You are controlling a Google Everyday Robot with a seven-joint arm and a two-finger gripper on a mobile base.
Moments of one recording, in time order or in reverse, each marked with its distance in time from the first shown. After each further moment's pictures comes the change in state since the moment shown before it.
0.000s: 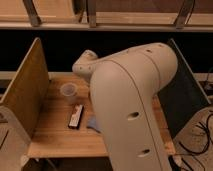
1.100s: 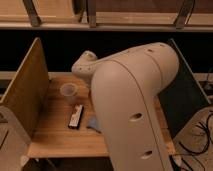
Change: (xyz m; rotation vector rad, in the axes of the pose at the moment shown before) arm -0.014 0.014 -0.005 -0.014 -0.024 -0.008
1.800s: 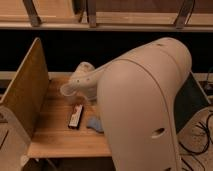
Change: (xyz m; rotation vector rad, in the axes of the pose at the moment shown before) arm 0.005 0.095 -0.014 -0.126 0.097 0.106
